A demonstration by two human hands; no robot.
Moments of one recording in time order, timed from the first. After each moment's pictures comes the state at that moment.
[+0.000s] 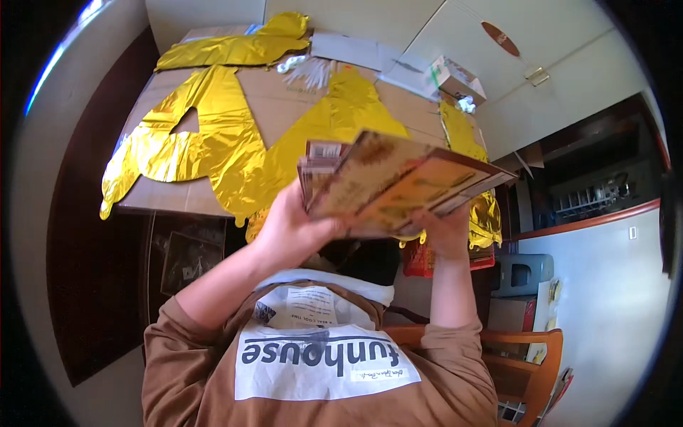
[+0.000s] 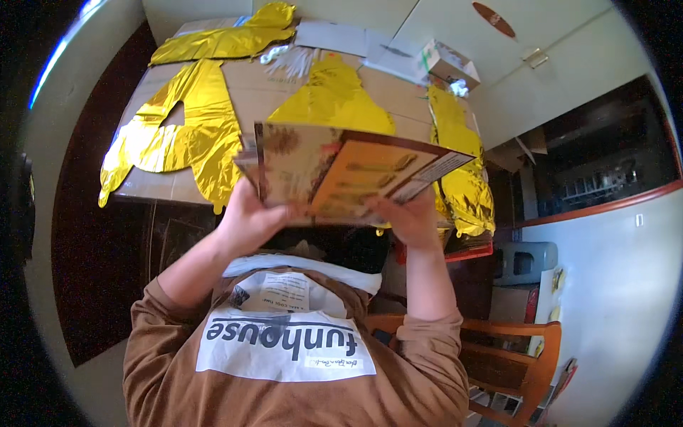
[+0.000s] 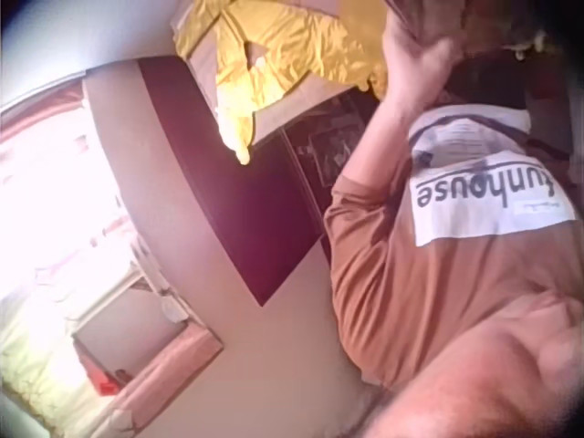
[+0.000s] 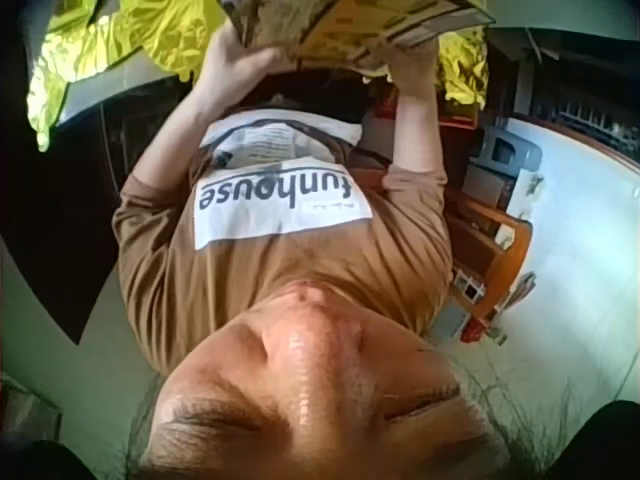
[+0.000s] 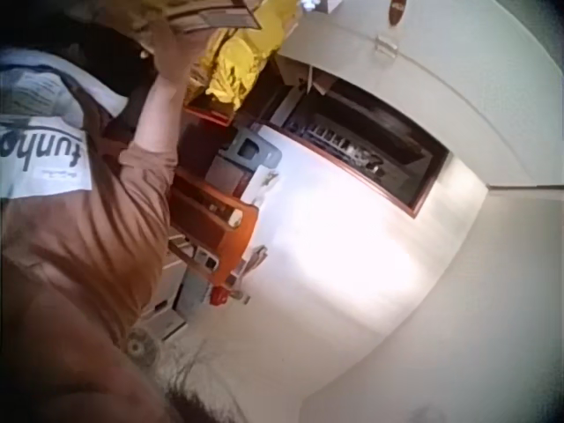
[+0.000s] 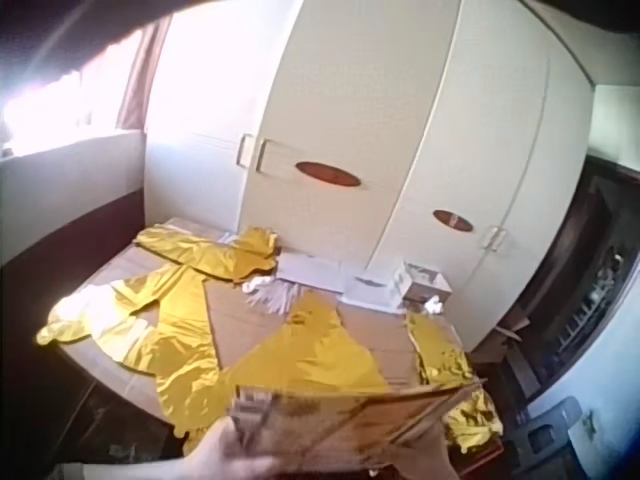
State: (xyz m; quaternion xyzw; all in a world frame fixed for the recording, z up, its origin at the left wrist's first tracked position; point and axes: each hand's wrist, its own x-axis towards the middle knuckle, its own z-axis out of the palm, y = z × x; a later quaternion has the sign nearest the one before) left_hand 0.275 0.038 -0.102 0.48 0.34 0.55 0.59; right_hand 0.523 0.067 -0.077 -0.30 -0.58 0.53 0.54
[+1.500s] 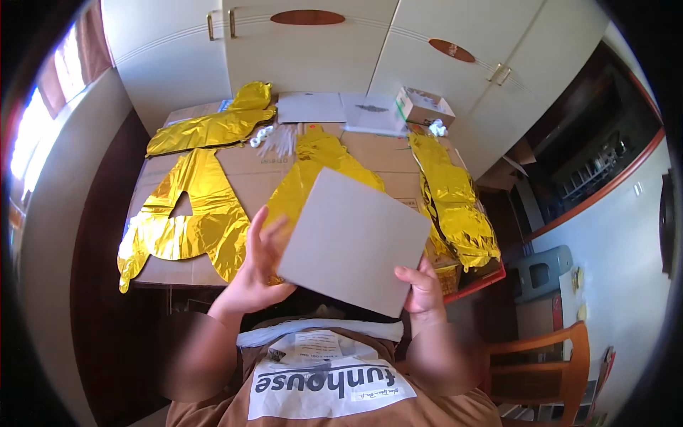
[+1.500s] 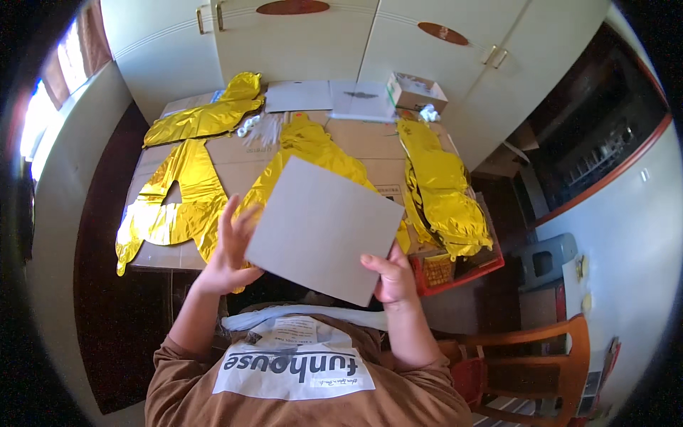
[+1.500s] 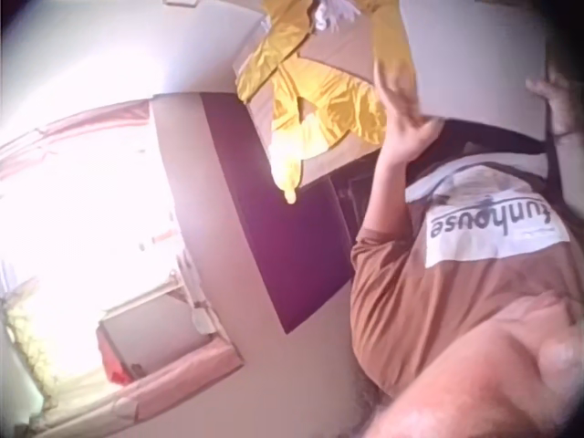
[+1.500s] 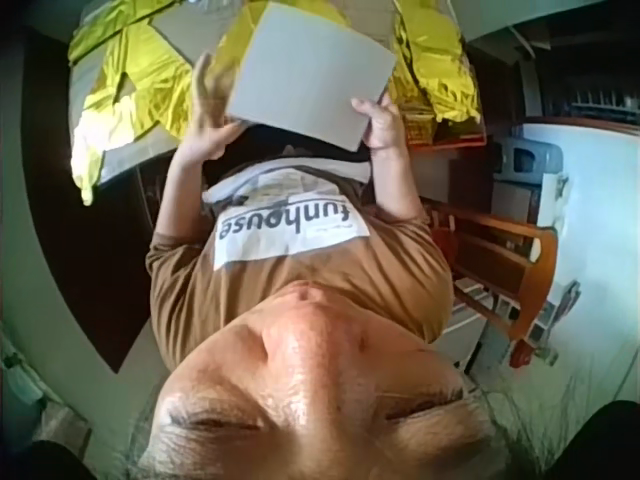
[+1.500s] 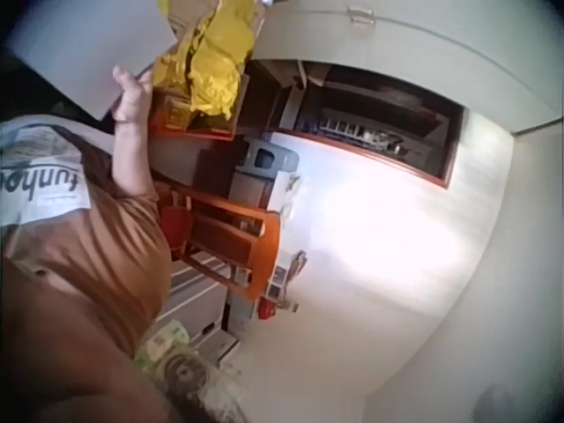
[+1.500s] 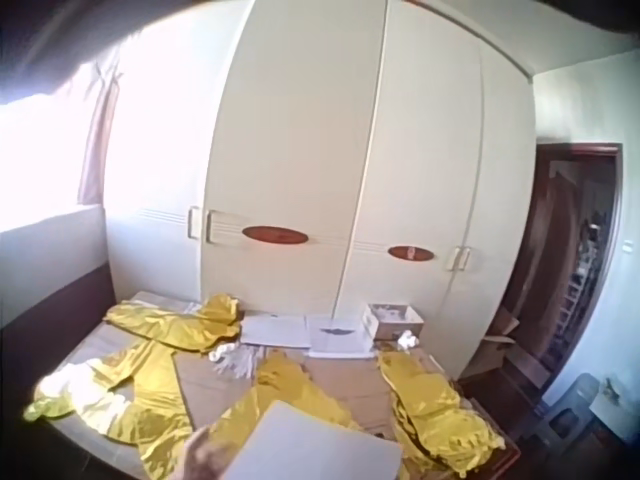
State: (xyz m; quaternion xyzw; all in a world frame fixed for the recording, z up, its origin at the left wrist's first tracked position) left_hand 0.257 0.056 -0.107 0.56 0.23 0.58 0.55; right_hand 0.547 0.033 -0.106 -0.31 -0.30 0.68 0.59
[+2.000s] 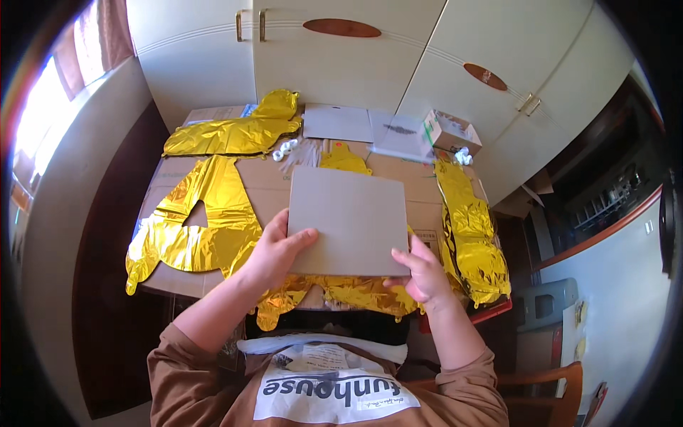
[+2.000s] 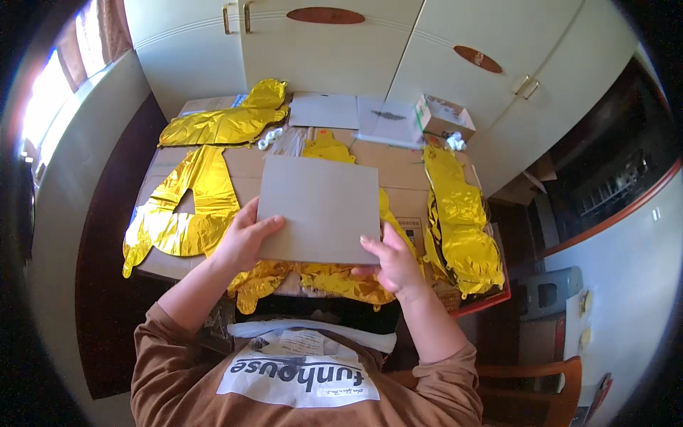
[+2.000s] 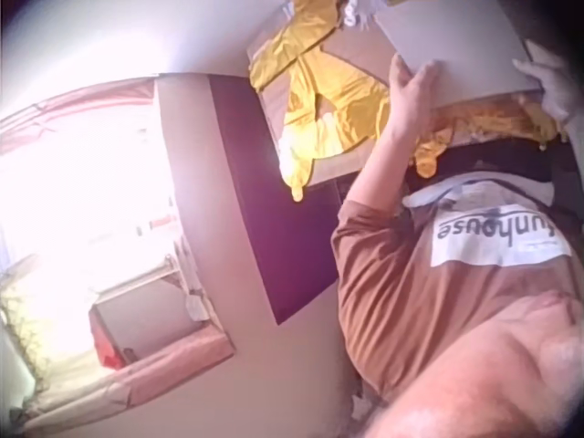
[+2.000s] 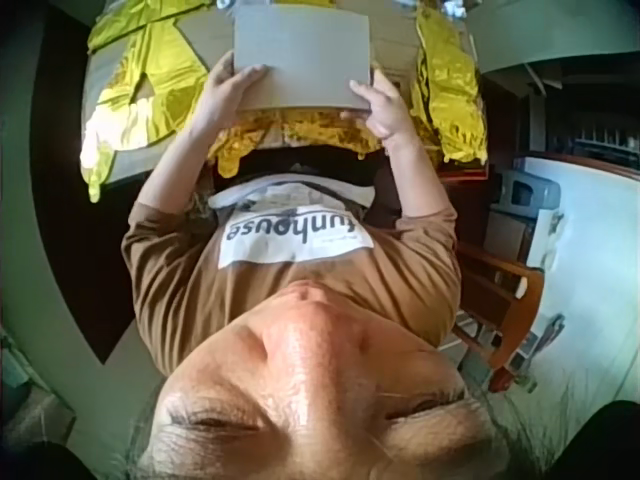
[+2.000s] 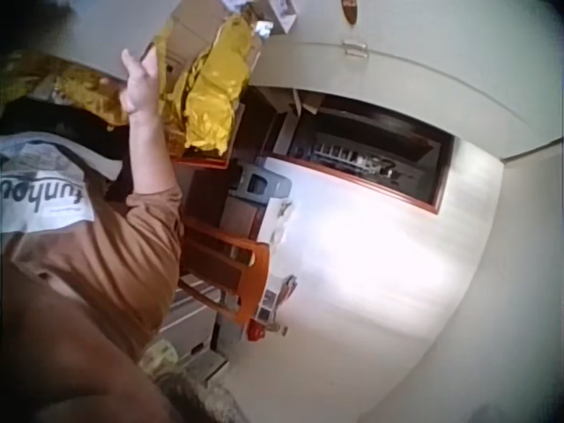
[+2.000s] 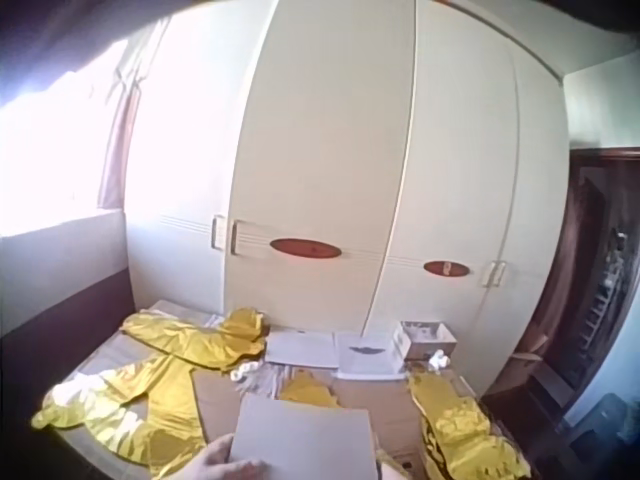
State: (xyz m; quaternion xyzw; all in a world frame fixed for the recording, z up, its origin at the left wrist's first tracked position) left_hand 0.251 0.143 -0.086 0.39 0.37 0.50 0.68; right_hand 0.531 0.129 -0.066 -0.45 -0.37 0.71 0.40
